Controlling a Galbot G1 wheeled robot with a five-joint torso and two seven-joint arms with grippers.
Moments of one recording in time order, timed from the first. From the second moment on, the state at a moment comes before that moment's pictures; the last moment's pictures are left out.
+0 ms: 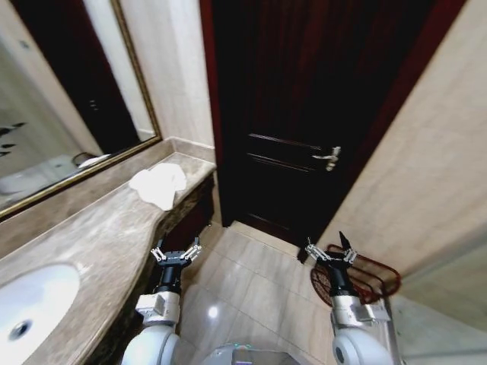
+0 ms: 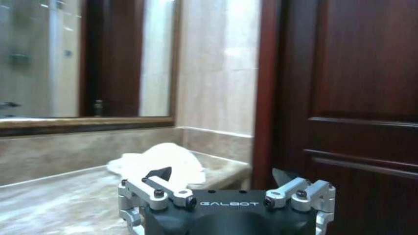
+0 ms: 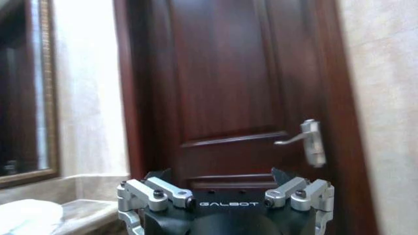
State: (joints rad) left arm 1.81 -1.61 -0.51 -2.36 0.00 -0.03 -0.06; right arm -1.75 1.45 0.56 2.27 0.24 0.21 0.04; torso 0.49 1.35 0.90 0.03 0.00
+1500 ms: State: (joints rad) left arm 1.81 -1.61 -0.50 -2.34 0.06 -0.09 -0.07; right arm -1.76 1.45 0.57 2.26 0.23 0.25 0.02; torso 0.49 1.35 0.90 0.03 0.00
